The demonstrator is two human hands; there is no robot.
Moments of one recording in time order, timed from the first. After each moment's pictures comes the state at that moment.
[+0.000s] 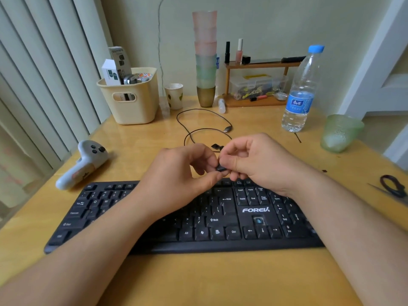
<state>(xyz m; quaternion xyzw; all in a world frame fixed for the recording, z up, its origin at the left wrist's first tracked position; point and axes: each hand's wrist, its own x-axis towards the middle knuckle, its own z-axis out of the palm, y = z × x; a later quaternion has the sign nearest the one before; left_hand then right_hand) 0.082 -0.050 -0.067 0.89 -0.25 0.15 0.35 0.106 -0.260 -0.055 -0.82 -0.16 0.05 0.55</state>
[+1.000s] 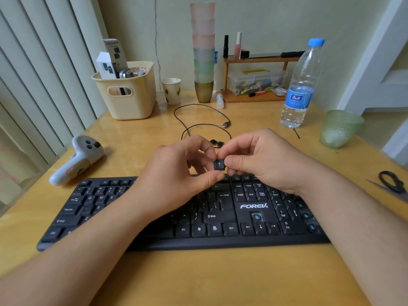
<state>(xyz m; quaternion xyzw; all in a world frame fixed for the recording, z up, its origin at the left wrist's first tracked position) 0.072 -0.054 -0.063 0.87 -0.24 0.12 0.42 0.100 -0.269 -0.052 -0.81 -0.21 0.06 0.55</state>
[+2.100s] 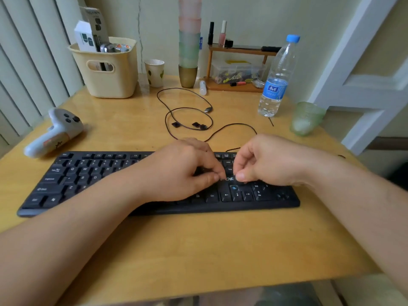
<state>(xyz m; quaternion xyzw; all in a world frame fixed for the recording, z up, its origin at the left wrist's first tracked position) 0.062 -0.064 -0.076 0.87 -0.42 0.06 0.24 0.047 -0.291 -0.031 -0.96 -0.06 0.13 0.22</state>
